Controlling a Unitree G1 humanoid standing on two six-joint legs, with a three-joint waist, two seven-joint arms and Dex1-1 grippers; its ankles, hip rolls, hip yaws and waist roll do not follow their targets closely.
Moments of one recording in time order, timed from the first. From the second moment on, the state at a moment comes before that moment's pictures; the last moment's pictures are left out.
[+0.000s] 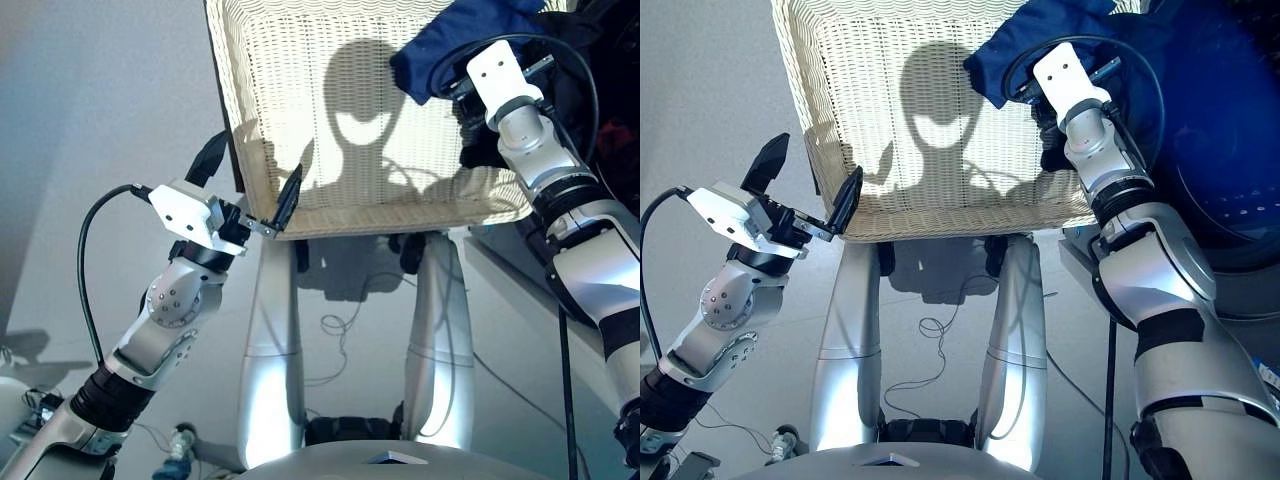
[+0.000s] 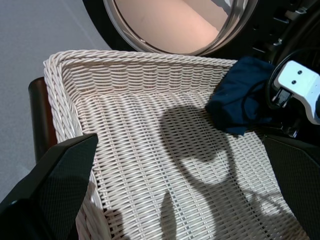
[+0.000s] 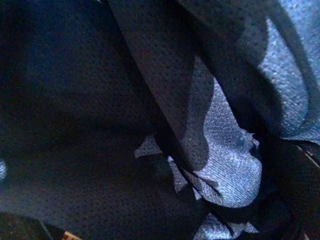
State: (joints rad) left arm -0.16 0.77 -0.35 -0.33 -0.55 -0.36 0.10; right arm -1.27 -0.59 0.69 1.16 0.20 -0.14 -0.14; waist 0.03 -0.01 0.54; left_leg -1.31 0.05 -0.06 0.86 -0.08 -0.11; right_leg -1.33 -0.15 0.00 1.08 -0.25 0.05
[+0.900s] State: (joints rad) left arm -0.17 0.78 -0.34 -0.33 -0.56 -0.36 0.11; right arm -1.07 -0.69 0.60 0.76 0.31 -0.17 -0.17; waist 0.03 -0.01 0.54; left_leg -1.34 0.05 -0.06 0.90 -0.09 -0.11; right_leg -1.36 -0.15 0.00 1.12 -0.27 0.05
